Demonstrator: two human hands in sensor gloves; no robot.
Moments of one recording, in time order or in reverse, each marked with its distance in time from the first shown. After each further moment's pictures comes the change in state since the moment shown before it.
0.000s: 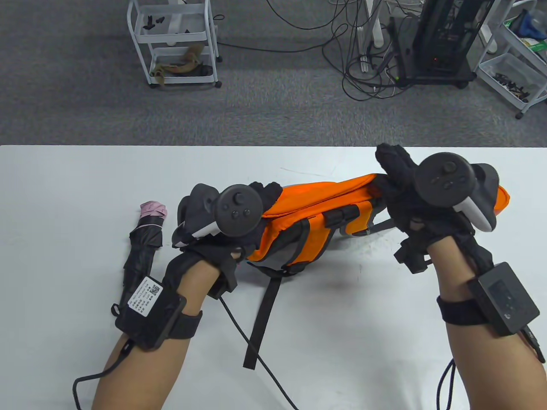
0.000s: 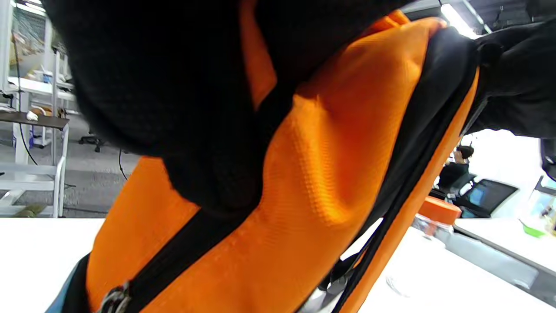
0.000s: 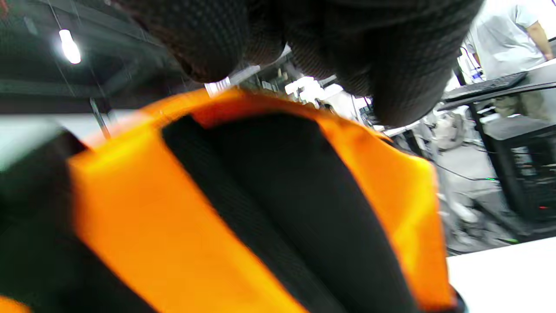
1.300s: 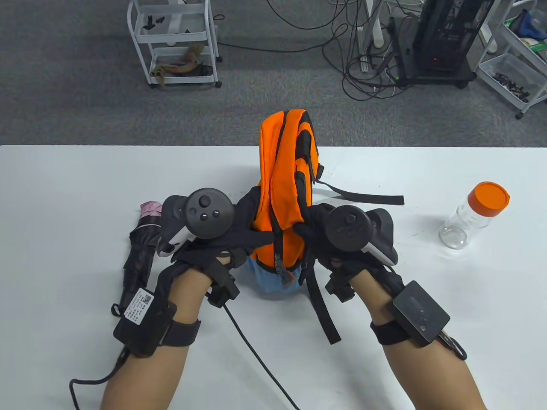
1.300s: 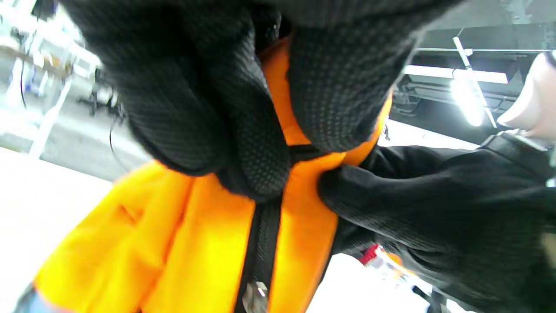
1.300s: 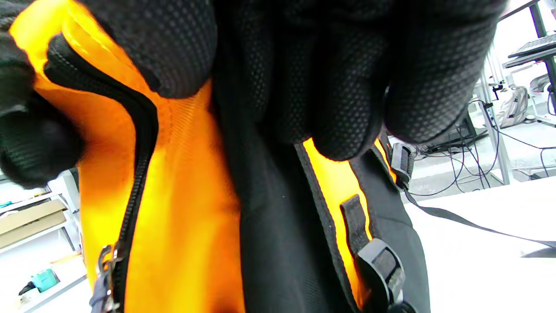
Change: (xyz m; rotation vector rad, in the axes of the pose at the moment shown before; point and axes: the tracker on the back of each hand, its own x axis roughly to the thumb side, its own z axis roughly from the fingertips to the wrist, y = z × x) left_hand -0.025 -0.018 0.014 0.073 -0.005 0.196; right_hand 0.038 0.140 0.013 0.154 -0.087 0.076
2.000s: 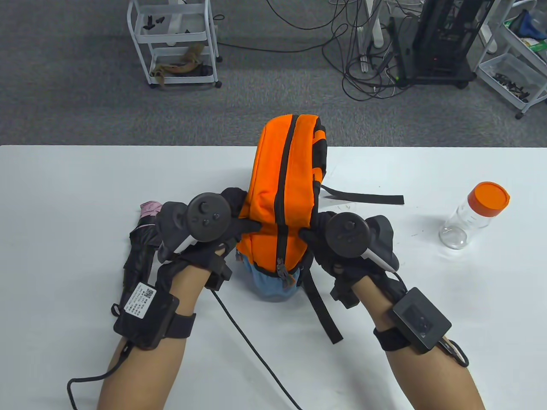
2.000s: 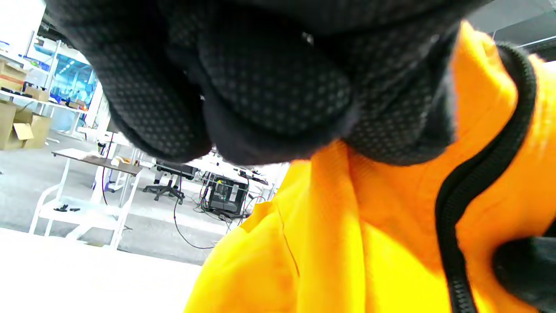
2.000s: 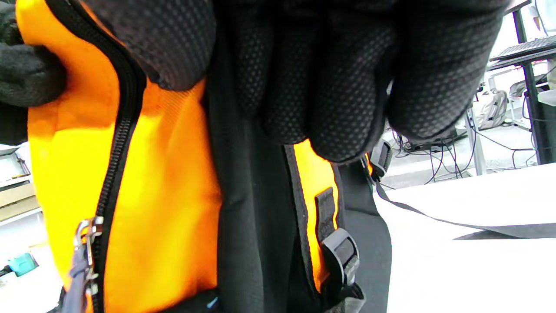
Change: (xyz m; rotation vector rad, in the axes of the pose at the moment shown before) left_hand -0.020 0.007 0.004 0.170 0.166 -0.177; right_hand -0.007 0.011 0.010 0.021 0.035 0.048
